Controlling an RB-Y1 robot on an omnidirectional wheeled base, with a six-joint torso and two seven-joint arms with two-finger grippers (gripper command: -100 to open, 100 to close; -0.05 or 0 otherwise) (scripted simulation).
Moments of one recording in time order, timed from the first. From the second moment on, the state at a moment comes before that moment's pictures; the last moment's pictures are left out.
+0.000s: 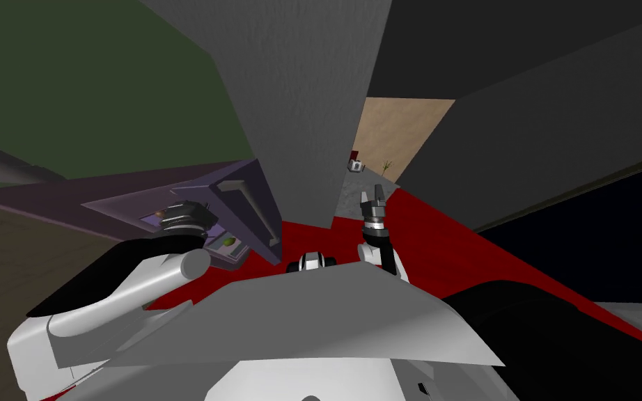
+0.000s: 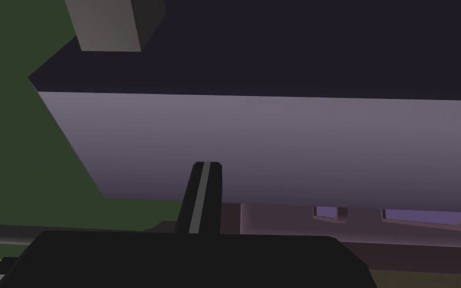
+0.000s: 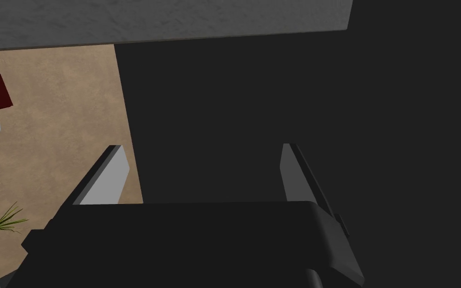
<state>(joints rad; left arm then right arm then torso) 0.25 -0.01 0.46 -2.59 0.07 0.78 0.03 0.50 -0.04 -0.02 -2.37 0.05 -0.43 -0.03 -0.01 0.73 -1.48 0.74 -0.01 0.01</state>
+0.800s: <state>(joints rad) 0.20 -0.01 0.54 -2.60 0.01 0.83 0.06 0.50 -0.04 -0.02 -2.37 0.05 -0.43 -0.03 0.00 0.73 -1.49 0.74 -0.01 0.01</state>
